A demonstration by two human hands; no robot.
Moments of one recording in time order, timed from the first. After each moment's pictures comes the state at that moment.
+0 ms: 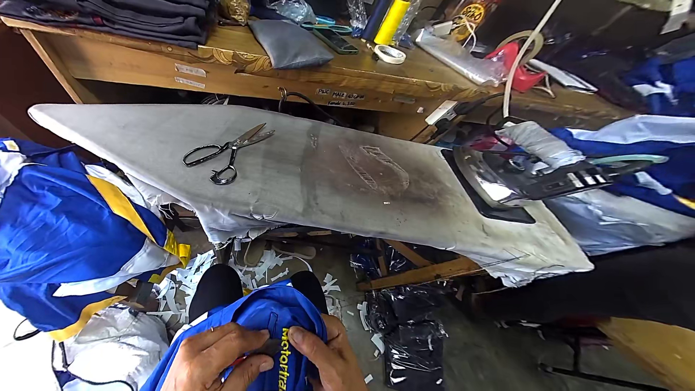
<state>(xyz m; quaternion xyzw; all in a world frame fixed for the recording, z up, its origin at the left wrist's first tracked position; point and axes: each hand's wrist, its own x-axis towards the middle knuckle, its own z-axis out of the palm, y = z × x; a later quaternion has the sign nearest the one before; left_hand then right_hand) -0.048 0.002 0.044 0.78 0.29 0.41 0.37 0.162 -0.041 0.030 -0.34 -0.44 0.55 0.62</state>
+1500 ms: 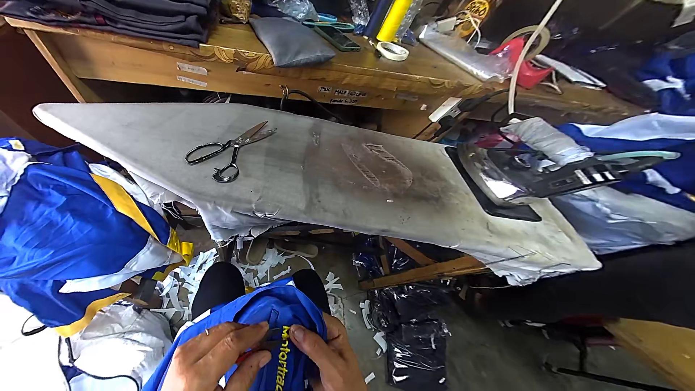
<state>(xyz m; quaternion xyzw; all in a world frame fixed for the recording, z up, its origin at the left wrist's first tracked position) -0.050 -0.008 0.052 0.79 0.33 0.40 0.33 0.155 -0.047 0.031 -0.35 -0.41 0.56 0.63</state>
